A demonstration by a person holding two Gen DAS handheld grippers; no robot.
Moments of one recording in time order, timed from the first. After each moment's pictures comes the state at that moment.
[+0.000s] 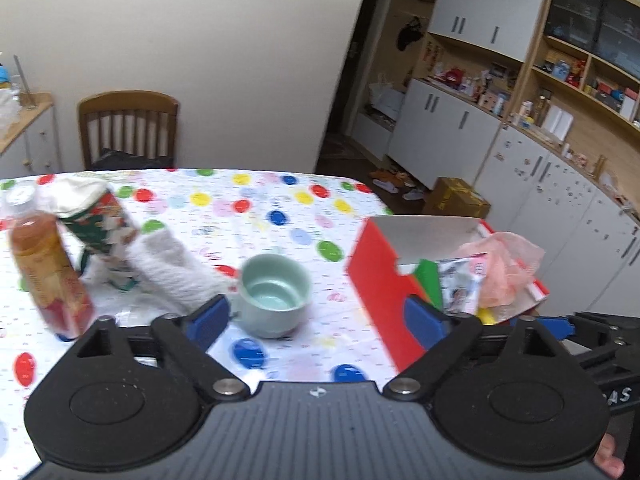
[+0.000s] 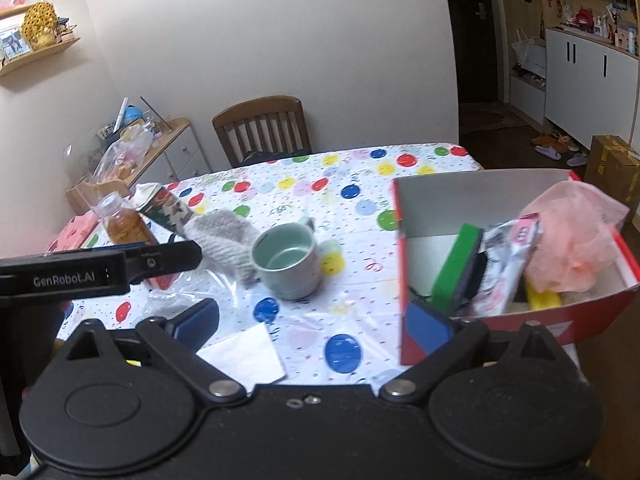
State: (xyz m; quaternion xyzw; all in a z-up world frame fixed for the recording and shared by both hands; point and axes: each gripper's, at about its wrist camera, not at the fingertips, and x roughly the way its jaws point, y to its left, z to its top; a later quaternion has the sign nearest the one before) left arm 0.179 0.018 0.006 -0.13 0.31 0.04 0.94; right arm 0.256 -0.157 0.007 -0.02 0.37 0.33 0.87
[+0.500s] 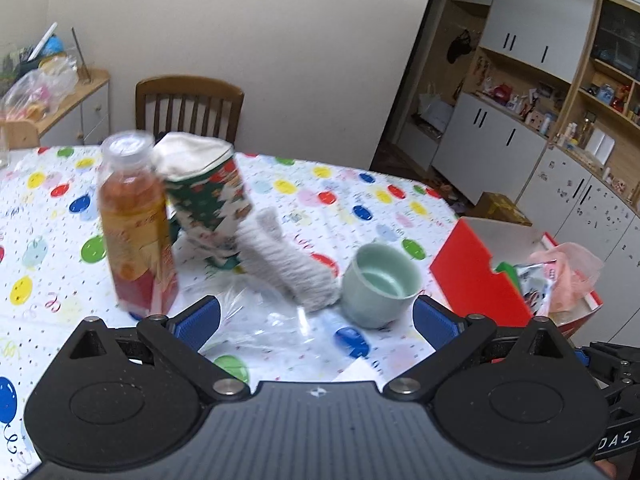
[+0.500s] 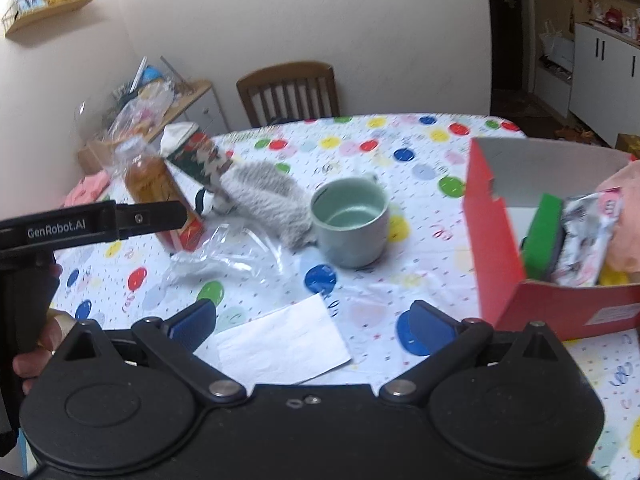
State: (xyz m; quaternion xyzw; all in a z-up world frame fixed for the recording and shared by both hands) left arm 0.143 0.107 -0.028 -0.16 0.30 0.10 0.93; right arm 0.234 -0.078 -0.040 -0.05 0.39 0.35 0.85
